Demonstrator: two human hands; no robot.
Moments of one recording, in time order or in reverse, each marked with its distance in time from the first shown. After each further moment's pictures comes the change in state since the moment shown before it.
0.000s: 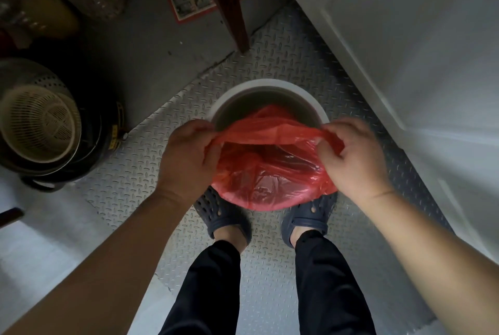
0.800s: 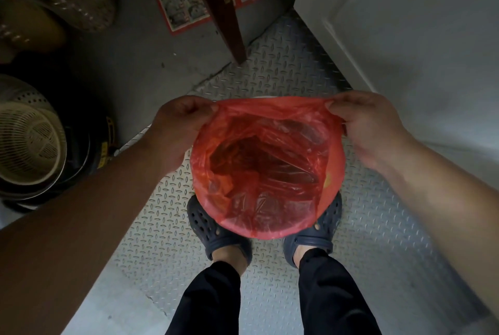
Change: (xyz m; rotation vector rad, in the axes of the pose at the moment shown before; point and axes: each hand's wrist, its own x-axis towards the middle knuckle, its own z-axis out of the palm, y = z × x) left_hand 0.095 -0.009 -0.003 -0.801 -0.132 -0.501; right_hand 0.090 0.003 -0.003 0.896 -0.125 0.445
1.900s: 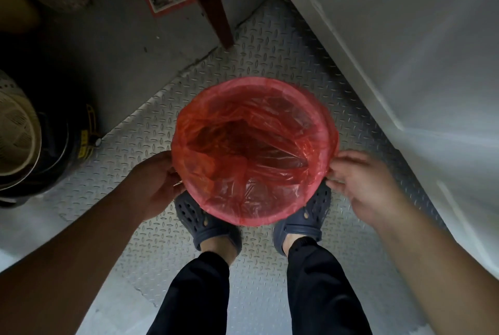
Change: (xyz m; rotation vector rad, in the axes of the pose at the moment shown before) left_hand -0.039 -0.100 -0.018 -0.374 -0.078 -0.452; right_hand -0.068 0.078 -0.028 -0.045 0.094 0.354
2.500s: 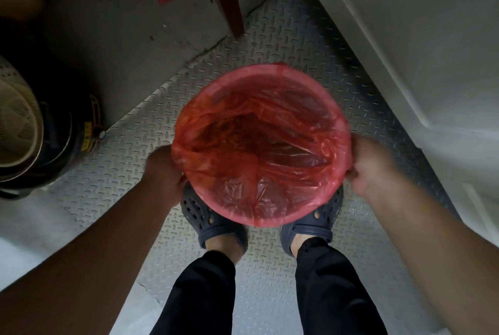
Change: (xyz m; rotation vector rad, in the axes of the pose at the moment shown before) left_hand 0.017 -0.005 0.020 0.299 0.302 0.081; right_hand 0.057 0.005 0.024 0.111 0.134 0.118
